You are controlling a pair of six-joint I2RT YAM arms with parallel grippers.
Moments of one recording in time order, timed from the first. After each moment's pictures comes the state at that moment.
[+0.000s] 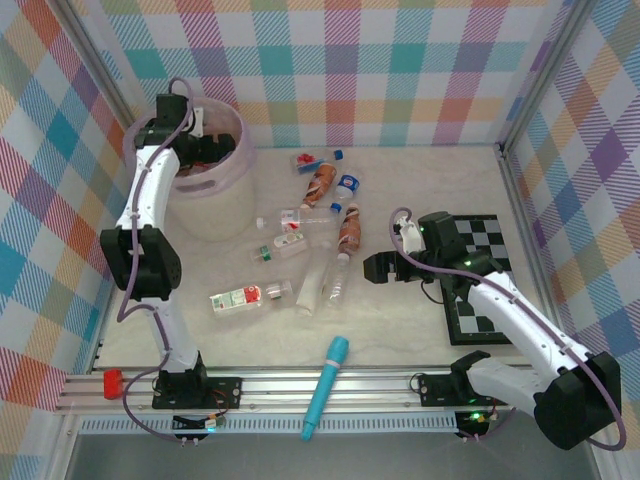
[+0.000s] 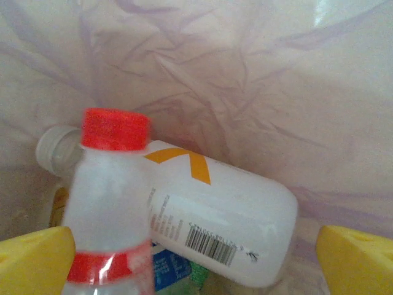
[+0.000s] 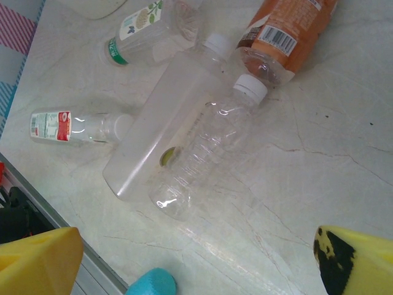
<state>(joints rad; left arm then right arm) 0.04 2.00 2.06 -0.89 0.15 -0.08 0.45 1.07 0.83 -0.60 -0.43 0.32</state>
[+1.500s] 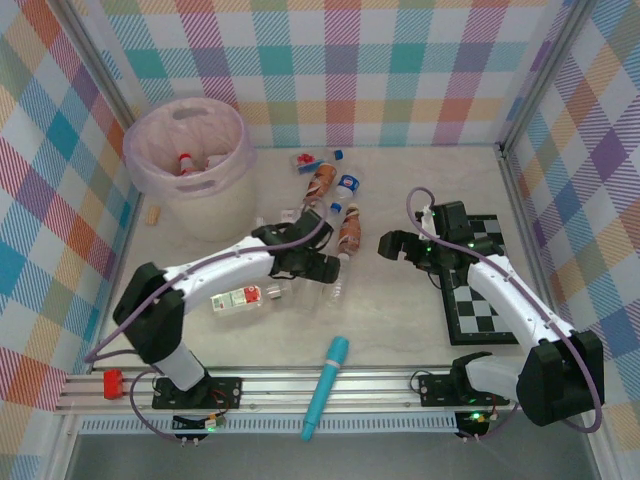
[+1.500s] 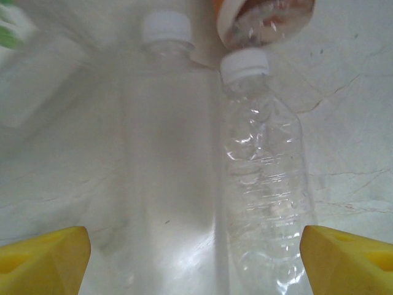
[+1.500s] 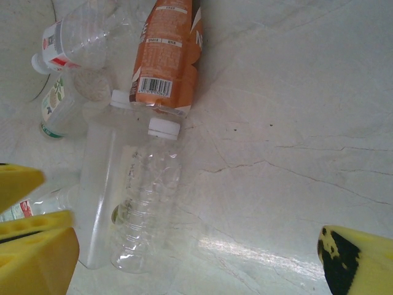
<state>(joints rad) -0.81 1.65 1.21 -0.69 -0.06 -0.48 0.27 1.19 0.86 -0.60 -0.38 0.50</state>
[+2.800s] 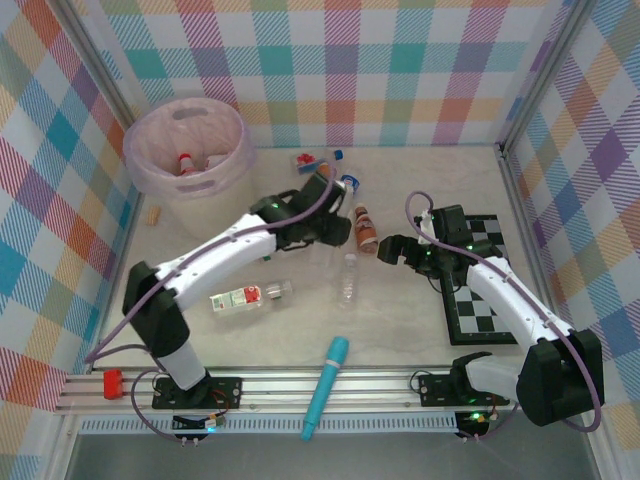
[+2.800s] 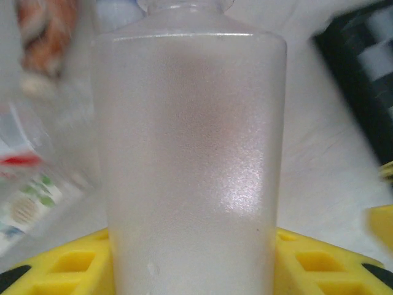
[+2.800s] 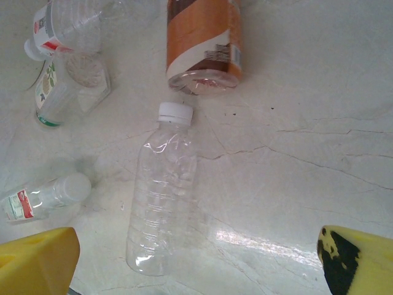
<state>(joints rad) -0.79 1.65 1.60 -0.79 -0.13 -0.38 0.27 1.19 0.83 -0.60 -0.41 0.50</state>
